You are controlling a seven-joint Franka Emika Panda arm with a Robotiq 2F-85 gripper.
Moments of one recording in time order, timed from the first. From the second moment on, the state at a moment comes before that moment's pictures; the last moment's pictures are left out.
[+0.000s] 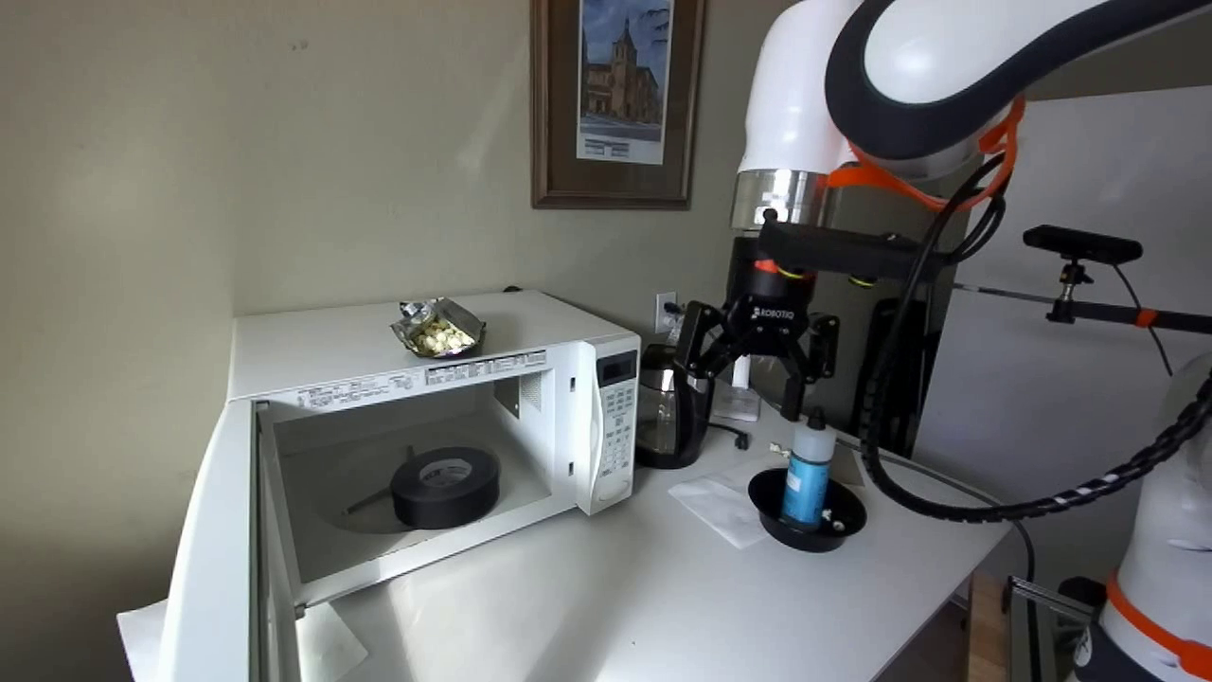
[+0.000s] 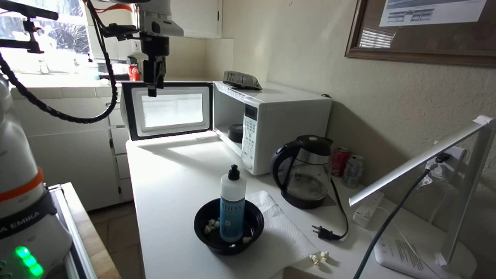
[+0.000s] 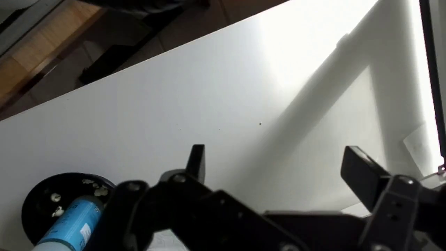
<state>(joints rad) -0.02 -0.63 0.28 -2.61 0.29 2.03 0.76</state>
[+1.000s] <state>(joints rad) 0.02 -0.36 0.26 -2.63 0.39 2.47 0.99</state>
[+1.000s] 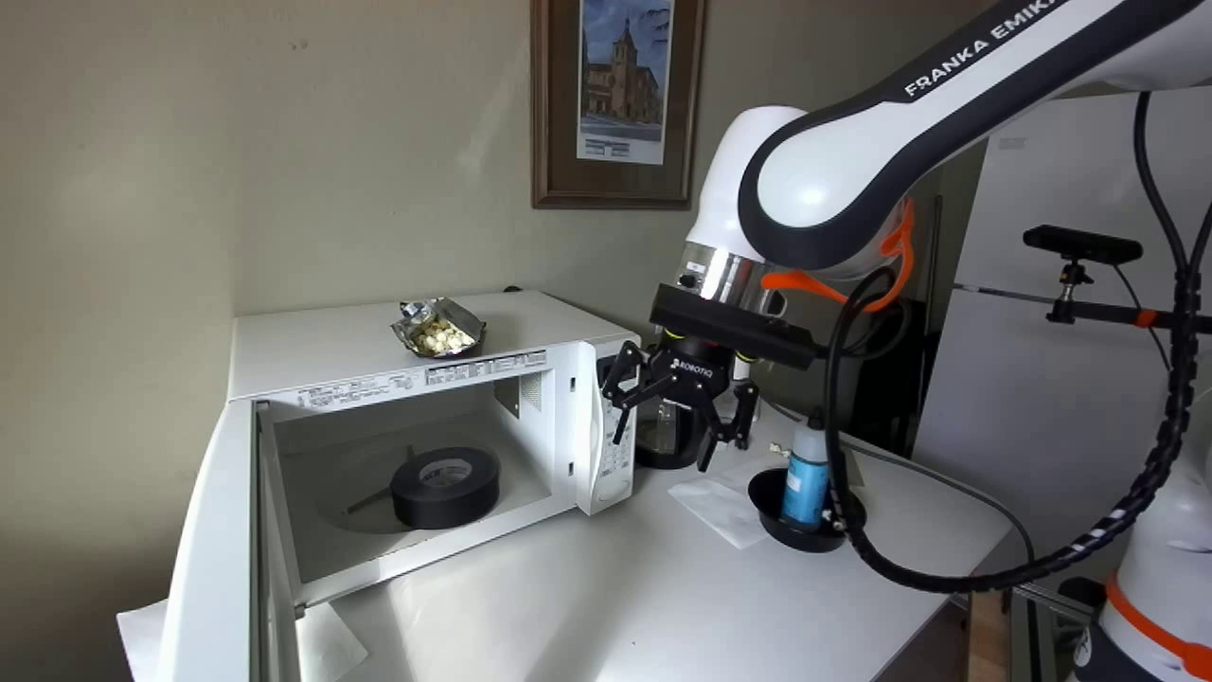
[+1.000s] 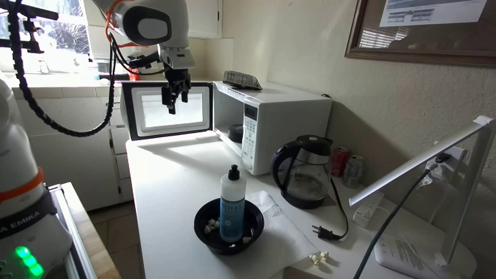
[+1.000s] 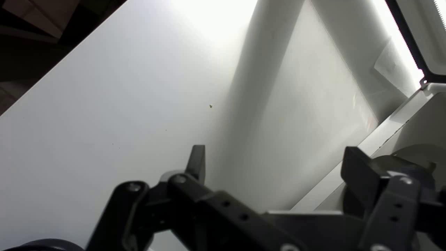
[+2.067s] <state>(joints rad) 0.02 -0.11 0.31 -2.62 0.14 2.93 1.42</state>
